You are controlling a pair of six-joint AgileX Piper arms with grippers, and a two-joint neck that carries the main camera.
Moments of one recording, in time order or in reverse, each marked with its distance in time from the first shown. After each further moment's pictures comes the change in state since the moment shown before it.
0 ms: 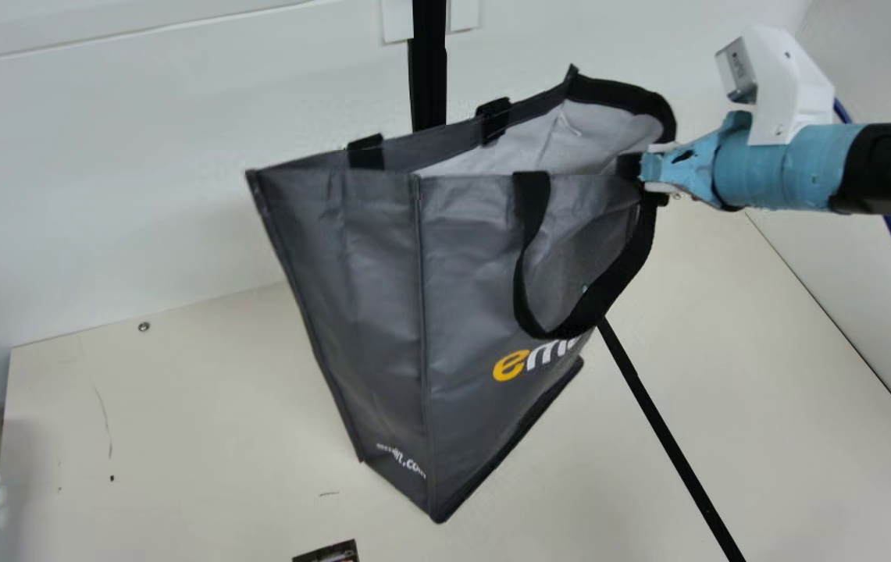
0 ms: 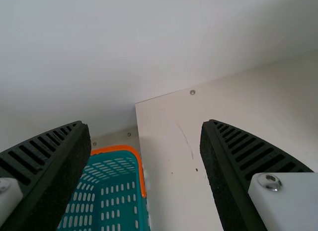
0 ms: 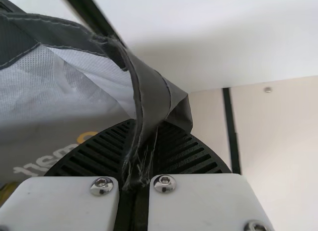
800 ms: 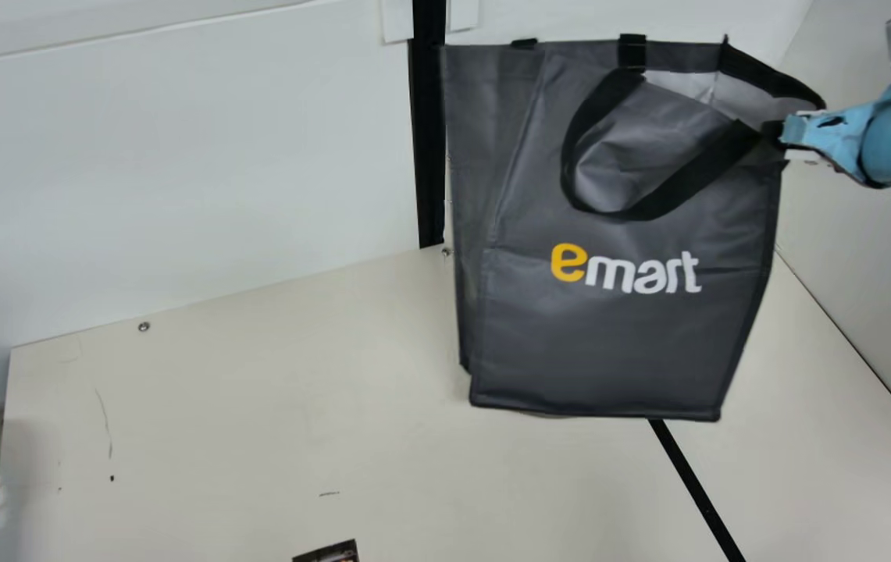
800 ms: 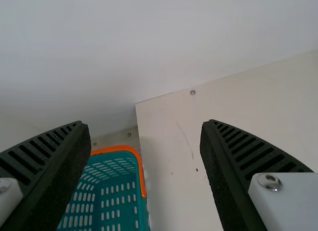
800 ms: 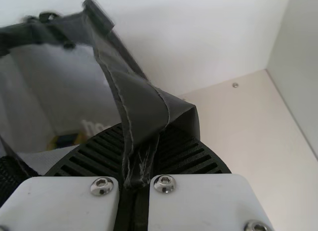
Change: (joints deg) left arm 0.0 0.0 0.0 0.0 0.0 0.0; right arm -17.0 4.6 -9.8 0.1 4.5 -2.3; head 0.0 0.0
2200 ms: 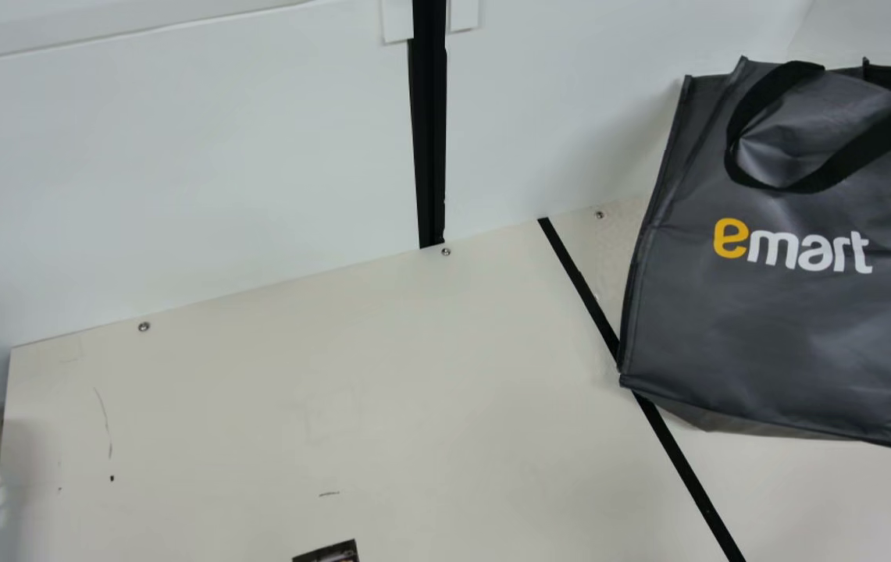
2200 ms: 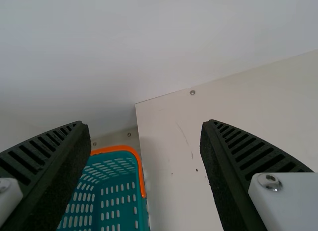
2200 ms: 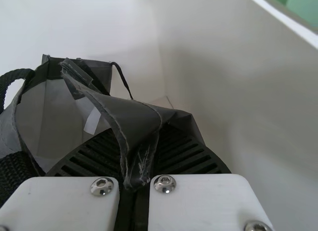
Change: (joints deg) left arm 0.0 0.0 0.0 0.0 0.0 0.0; right arm -16.0 12.9 -17.8 0.3 1.0 -6.4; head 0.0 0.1
